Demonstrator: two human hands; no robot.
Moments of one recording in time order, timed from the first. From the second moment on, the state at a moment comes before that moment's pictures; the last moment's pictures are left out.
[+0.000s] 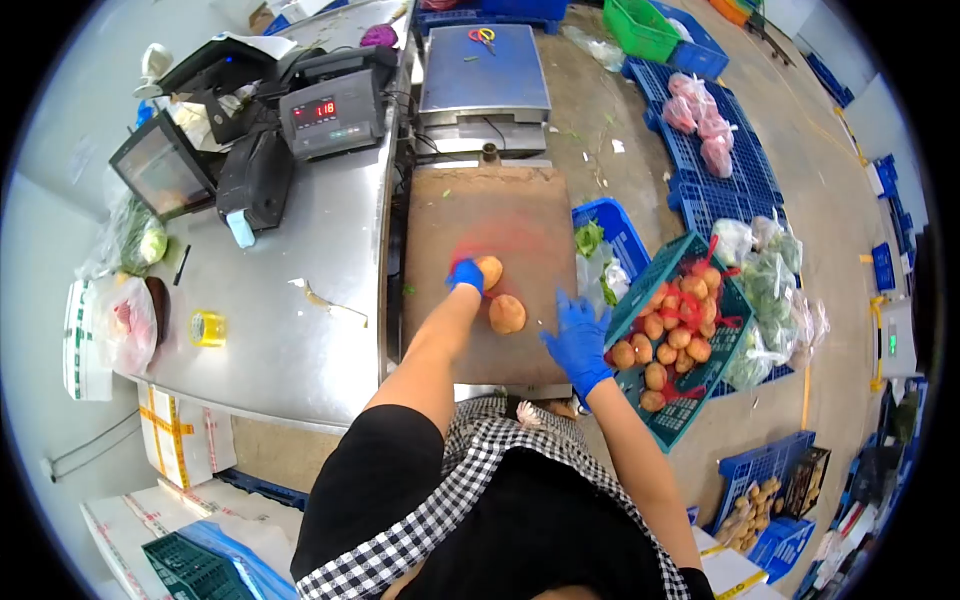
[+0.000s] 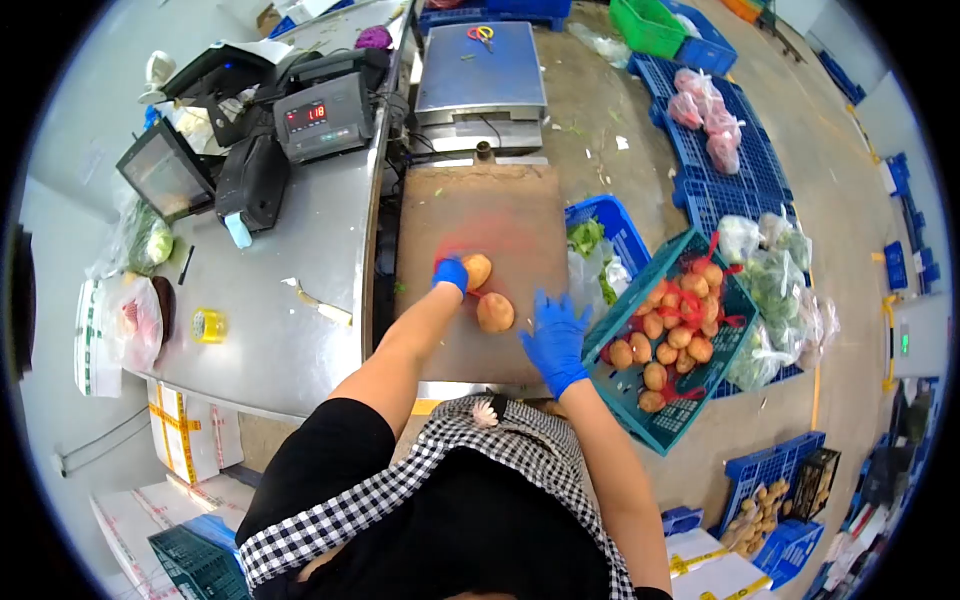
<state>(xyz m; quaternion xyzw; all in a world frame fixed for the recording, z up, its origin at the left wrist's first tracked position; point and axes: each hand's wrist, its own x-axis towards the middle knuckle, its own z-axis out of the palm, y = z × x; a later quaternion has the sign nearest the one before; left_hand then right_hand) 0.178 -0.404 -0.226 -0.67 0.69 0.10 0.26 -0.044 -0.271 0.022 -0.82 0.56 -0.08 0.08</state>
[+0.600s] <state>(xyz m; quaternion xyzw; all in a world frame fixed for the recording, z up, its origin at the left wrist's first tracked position) 0.109 -0.281 -0.062 -0.41 -0.06 0.79 -0.44 0.003 -0.259 -0.112 -0.28 0.51 -0.41 0.70</state>
